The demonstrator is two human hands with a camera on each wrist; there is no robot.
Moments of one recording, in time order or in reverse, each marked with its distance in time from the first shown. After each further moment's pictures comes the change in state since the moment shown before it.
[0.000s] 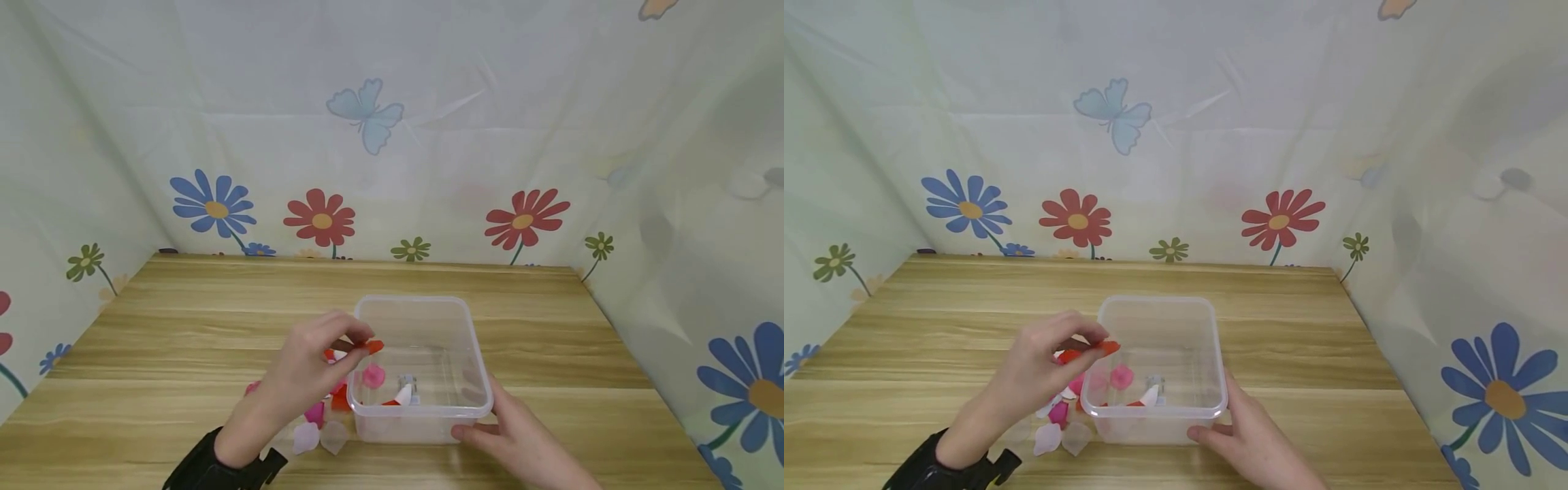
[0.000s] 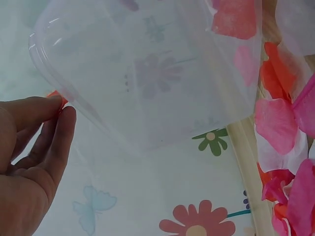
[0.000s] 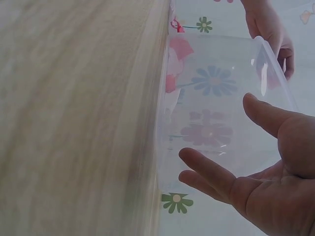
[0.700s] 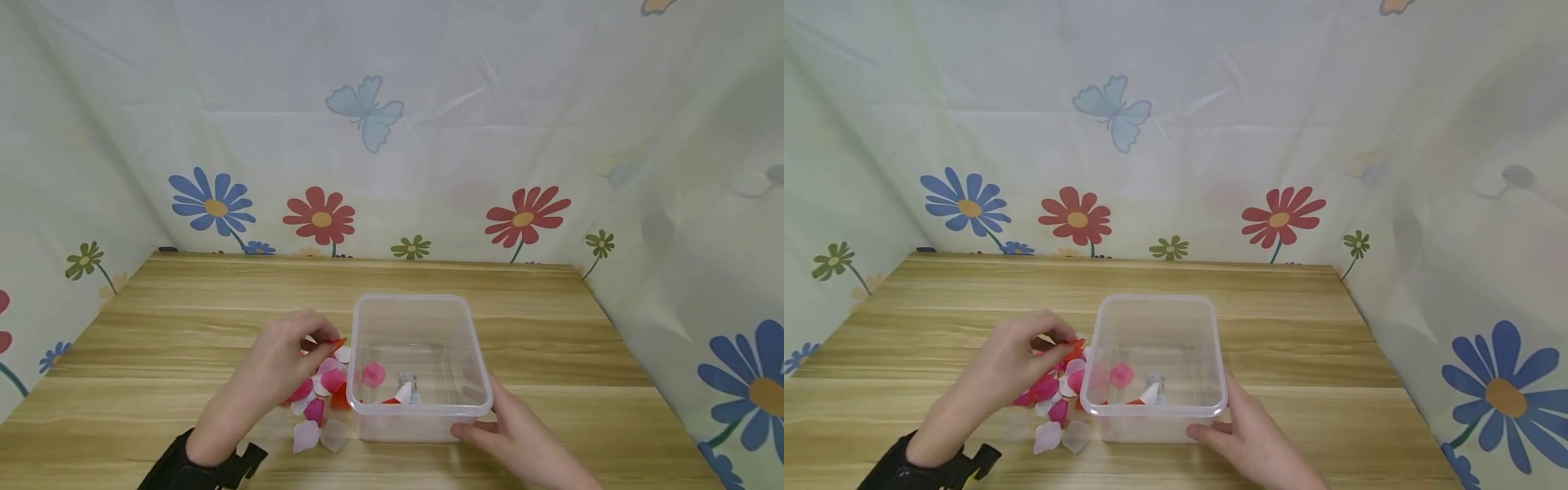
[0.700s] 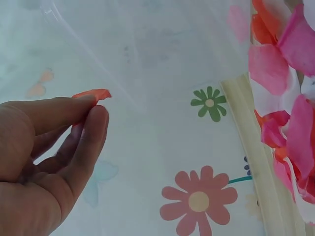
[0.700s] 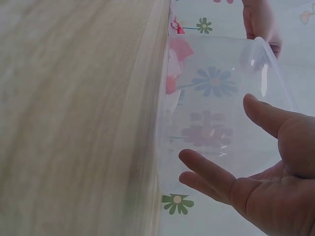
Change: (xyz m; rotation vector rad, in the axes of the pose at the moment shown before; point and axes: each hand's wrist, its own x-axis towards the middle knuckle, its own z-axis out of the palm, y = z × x) left_hand -0.010 -0.006 -0.025 0.229 -0.049 -0.275; right_hand 0.000 0.001 0.000 -0.007 -0.001 -0.070
